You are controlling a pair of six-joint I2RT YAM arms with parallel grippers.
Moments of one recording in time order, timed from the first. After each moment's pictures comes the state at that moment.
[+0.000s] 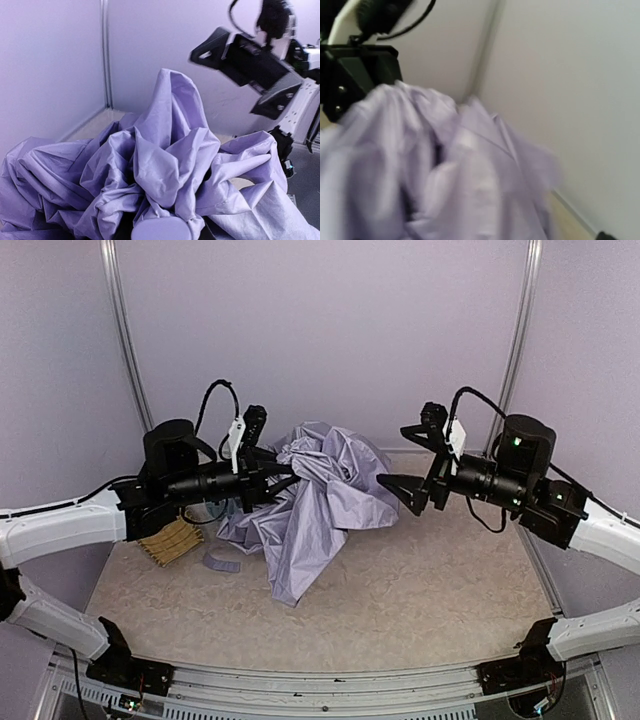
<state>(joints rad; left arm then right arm) -0.76 1.35 0.98 0.24 0.44 0.00 0.79 1.03 0.89 0.10 -0.20 -0.32</state>
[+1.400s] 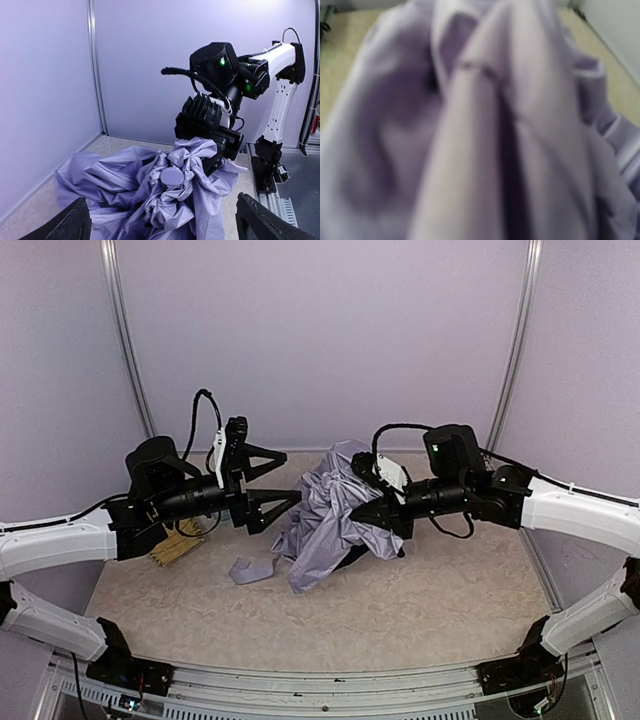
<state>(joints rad) -0.81 1.22 0.81 0.48 0.48 0.01 0.84 1.35 1.09 -0.21 -0.37 -0.38</state>
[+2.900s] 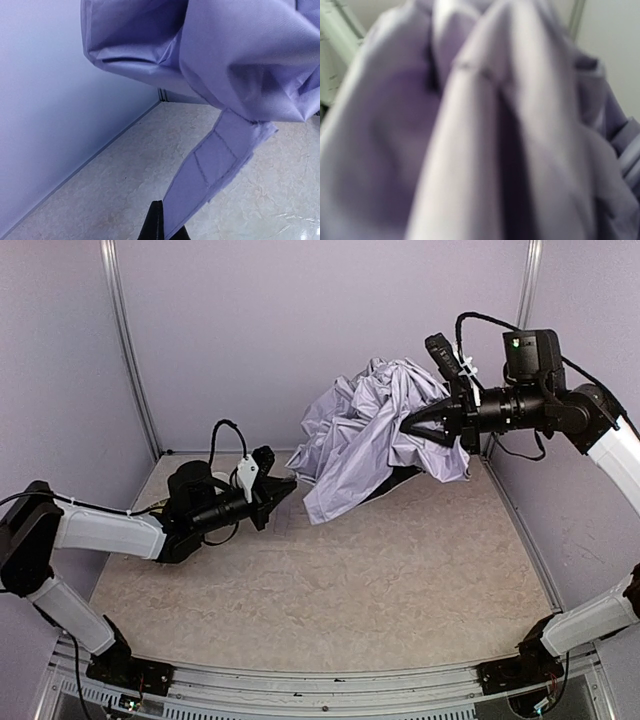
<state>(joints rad) -0.70 1.51 0.71 0.79 0.28 0.21 0.63 1.28 1.64 -0.71 -0.65 -0.34</state>
